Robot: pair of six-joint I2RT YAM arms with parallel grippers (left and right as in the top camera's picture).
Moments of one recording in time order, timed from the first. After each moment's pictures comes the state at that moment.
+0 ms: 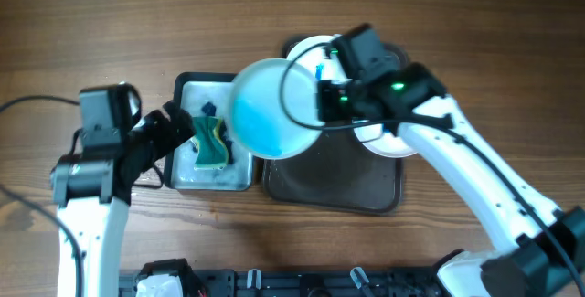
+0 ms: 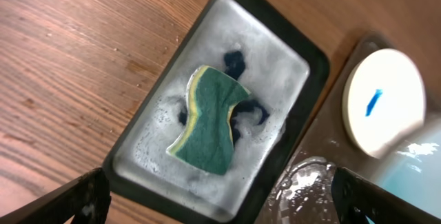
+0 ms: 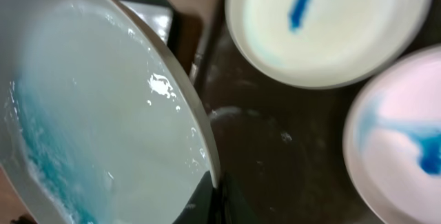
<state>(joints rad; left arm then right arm) 0.10 1.06 1.00 -0.96 0.11 -0.52 0.58 1.60 1.43 -0.88 -0.12 0.44</state>
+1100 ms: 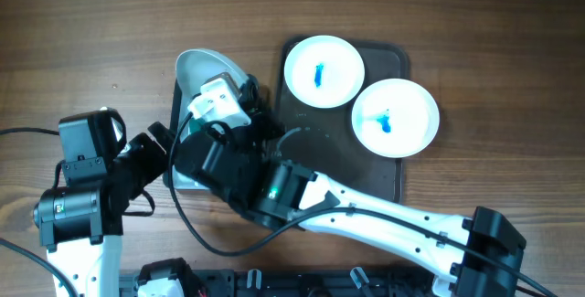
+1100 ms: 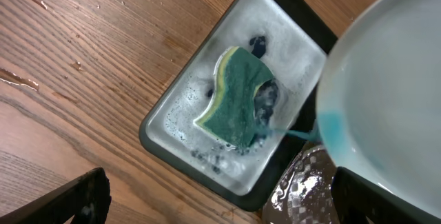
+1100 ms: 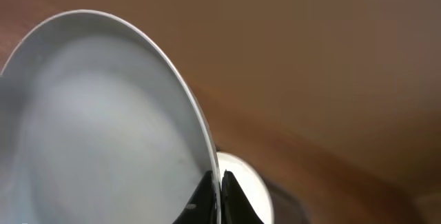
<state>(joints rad) 0.17 0.92 1.00 -1.12 0.09 -0.52 1.20 1.74 1.45 -0.31 1.13 0.02</state>
